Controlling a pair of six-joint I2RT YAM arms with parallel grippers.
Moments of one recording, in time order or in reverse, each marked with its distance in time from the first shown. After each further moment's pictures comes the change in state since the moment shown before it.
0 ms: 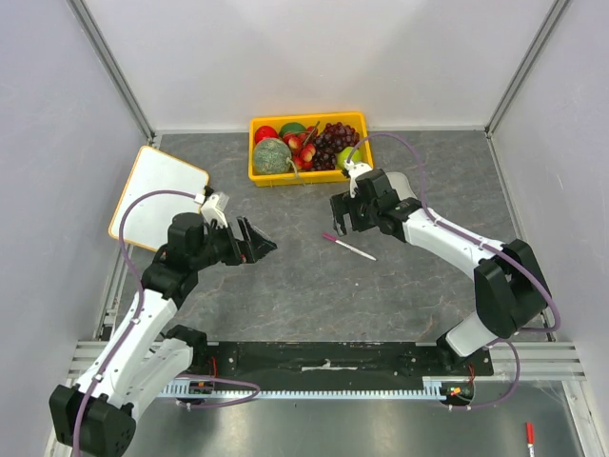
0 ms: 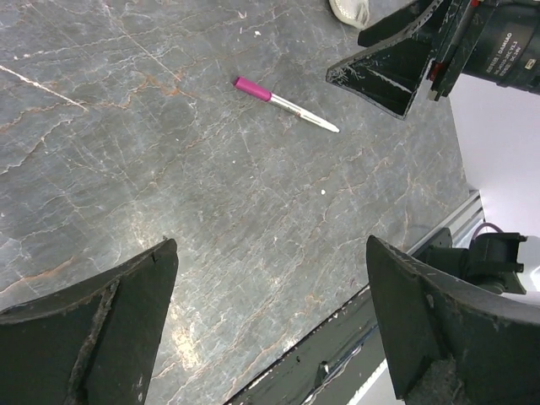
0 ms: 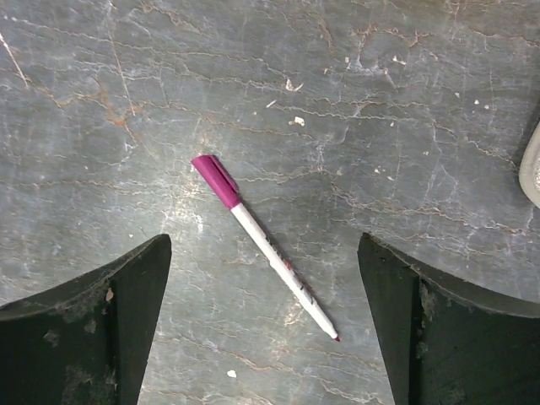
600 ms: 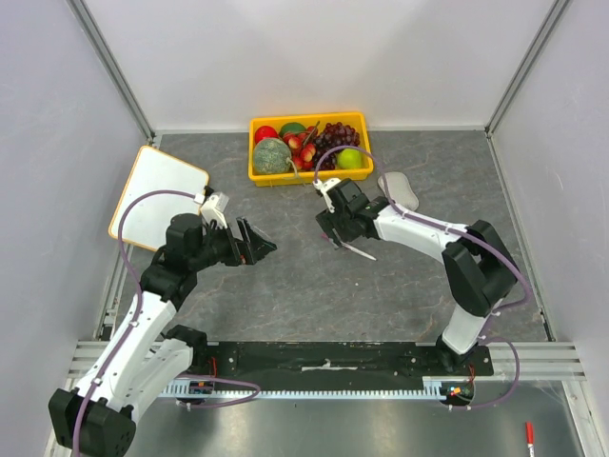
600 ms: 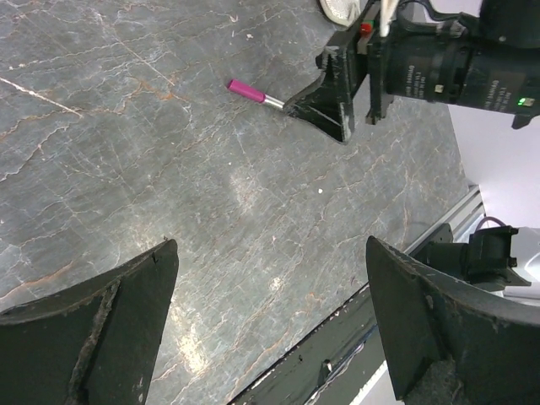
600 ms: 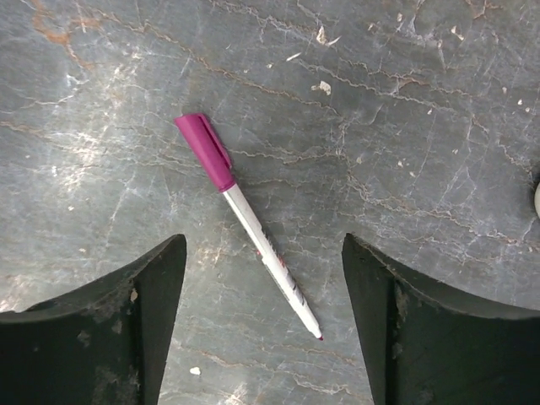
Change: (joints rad) left arm 0.000 -0.024 -0.002 -0.002 0.008 0.018; right arm 0.099 0.164 0.102 -0.134 0.108 -0.163
